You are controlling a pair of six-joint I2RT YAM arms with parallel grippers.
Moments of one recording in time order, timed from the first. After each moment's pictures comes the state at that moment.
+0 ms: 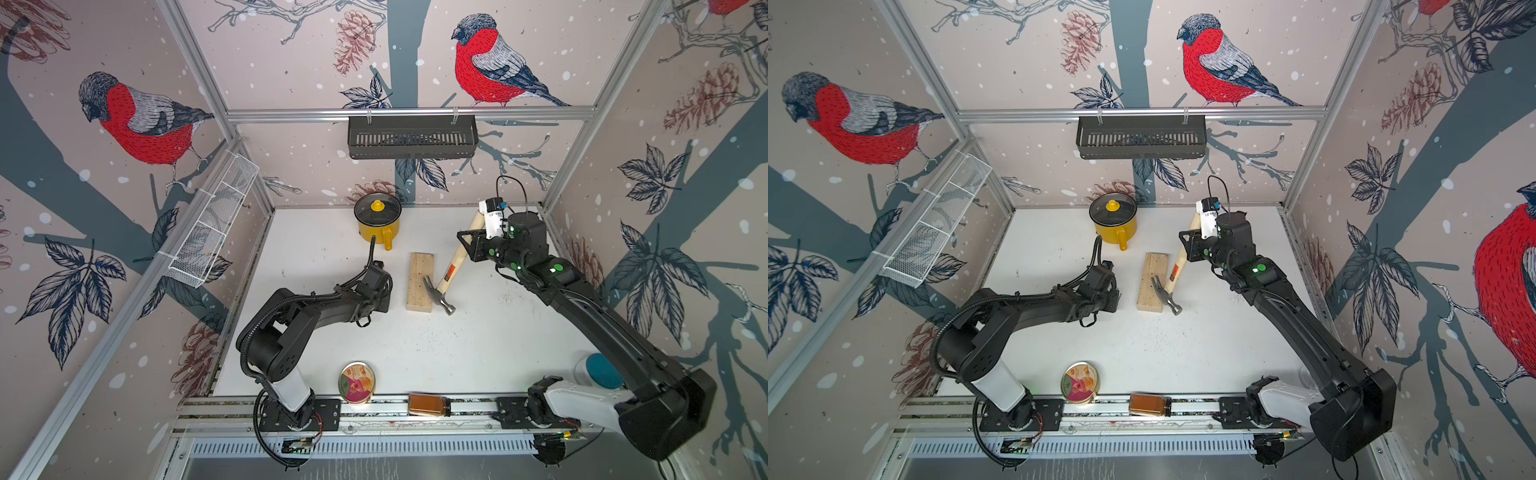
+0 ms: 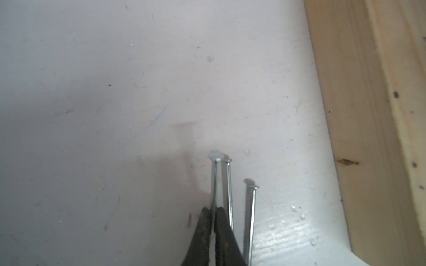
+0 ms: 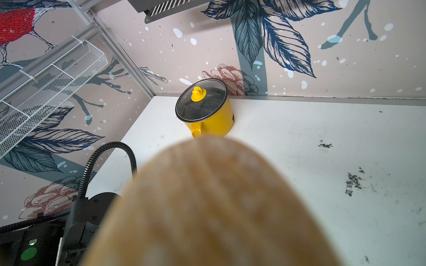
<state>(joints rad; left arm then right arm) -0.61 1.68 0.78 -0.05 -0.13 -0.36 0.45 1.20 1.15 -0.33 -0.21 0.31</state>
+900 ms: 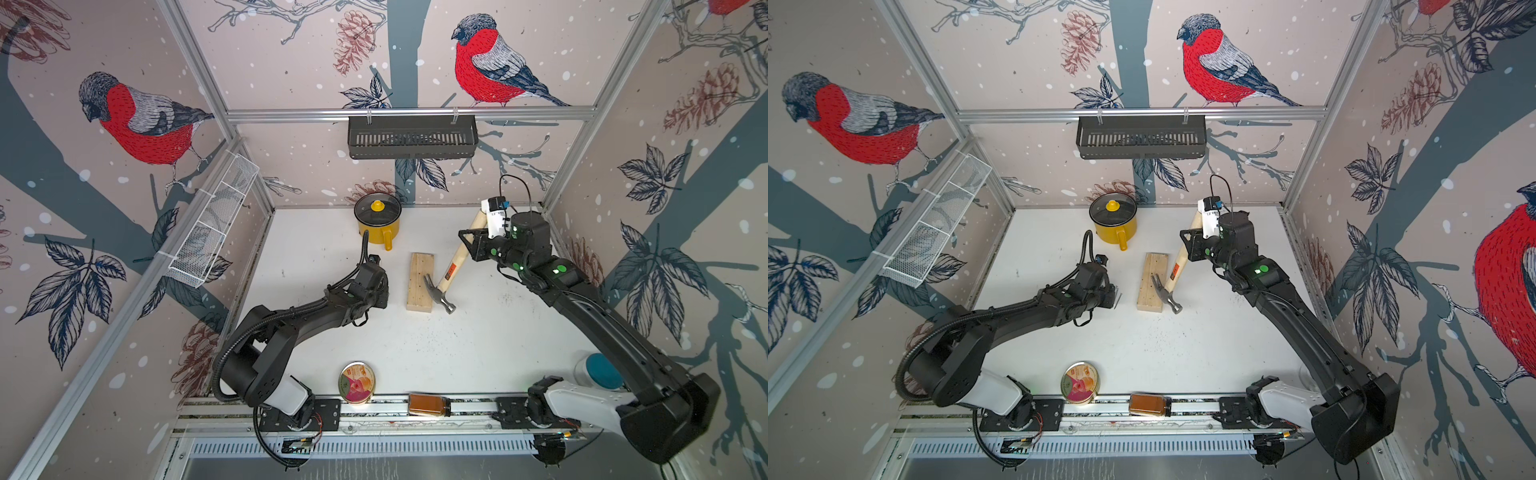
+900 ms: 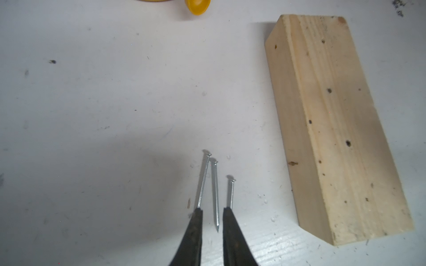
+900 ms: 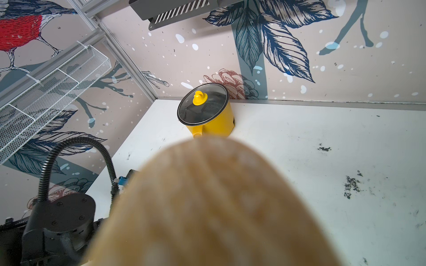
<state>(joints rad) -0.61 1.49 0.75 -0.08 -0.12 -0.37 0.45 1.19 1.15 -0.33 -0.21 0.31</state>
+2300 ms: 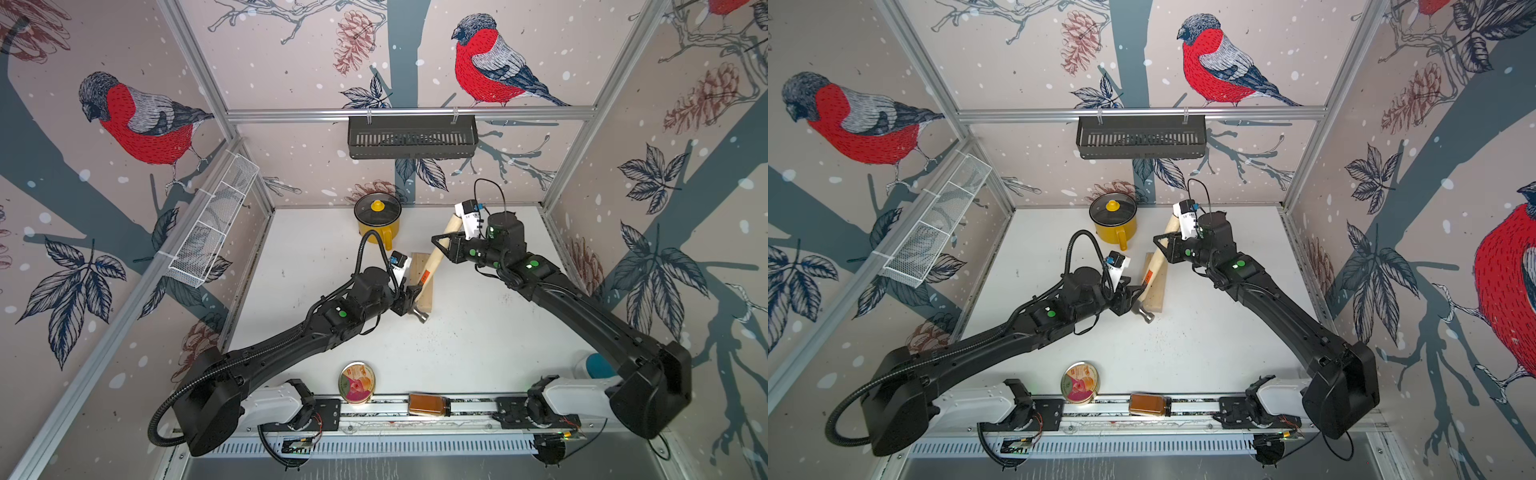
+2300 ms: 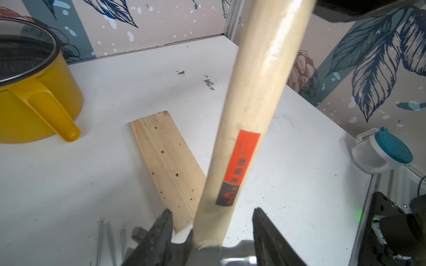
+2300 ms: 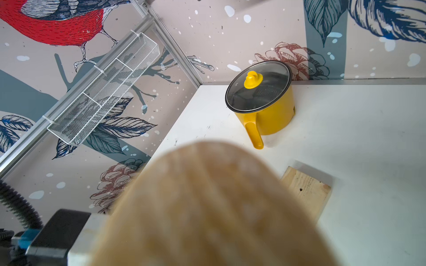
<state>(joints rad) -0.84 1.22 0.77 0.03 0.04 -0.23 0.53 1.32 1.14 -0.17 -0.40 0.44</state>
